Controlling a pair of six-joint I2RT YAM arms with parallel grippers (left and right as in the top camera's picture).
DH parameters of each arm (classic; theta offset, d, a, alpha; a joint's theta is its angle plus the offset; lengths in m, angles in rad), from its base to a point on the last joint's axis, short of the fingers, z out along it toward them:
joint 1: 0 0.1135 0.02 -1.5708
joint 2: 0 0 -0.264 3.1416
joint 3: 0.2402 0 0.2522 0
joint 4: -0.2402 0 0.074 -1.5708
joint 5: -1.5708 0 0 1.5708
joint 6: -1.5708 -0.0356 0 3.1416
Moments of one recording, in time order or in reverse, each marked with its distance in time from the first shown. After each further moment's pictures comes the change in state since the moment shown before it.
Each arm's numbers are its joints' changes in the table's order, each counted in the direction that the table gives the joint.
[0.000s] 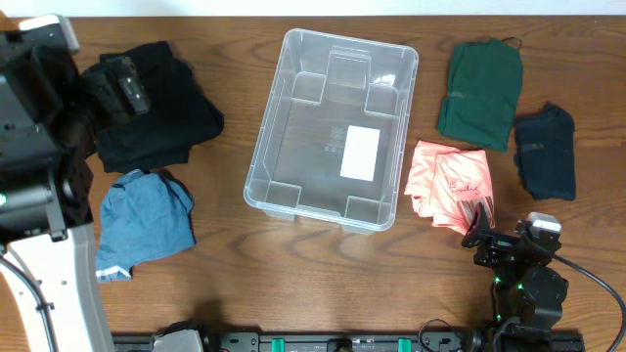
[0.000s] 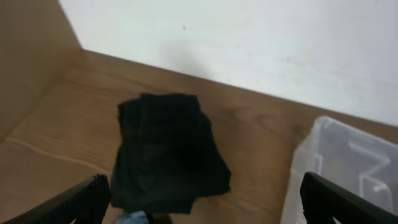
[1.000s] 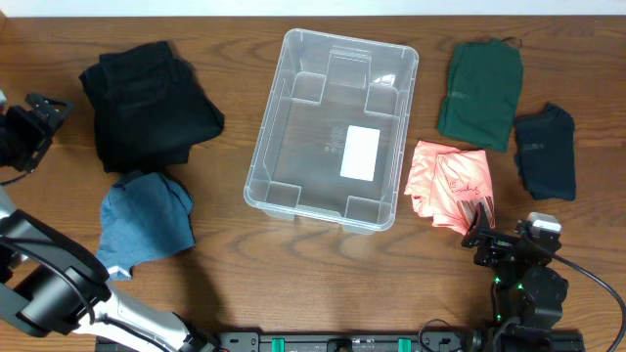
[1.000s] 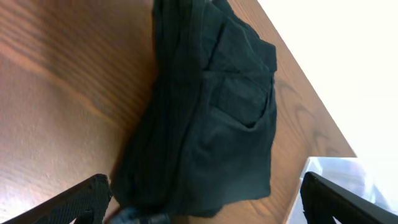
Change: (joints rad) left arm 0.570 0.674 0.015 0.121 -0.617 0.007; right arm 0.000 0.000 0.000 0.000 0.000 0.000
